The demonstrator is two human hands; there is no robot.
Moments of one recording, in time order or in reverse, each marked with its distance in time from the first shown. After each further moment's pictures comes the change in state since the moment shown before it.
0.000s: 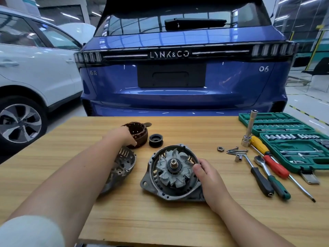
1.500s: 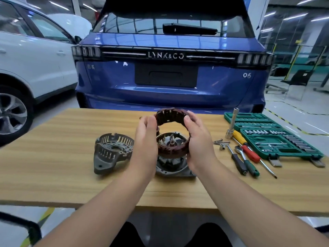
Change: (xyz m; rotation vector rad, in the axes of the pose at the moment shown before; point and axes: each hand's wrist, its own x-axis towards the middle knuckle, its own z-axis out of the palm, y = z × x) left_hand -0.240 0.045 0.025 -1.638 0.133 0.452; right_hand -0.029 -0.128 0.036 0.479 0.180 0.015
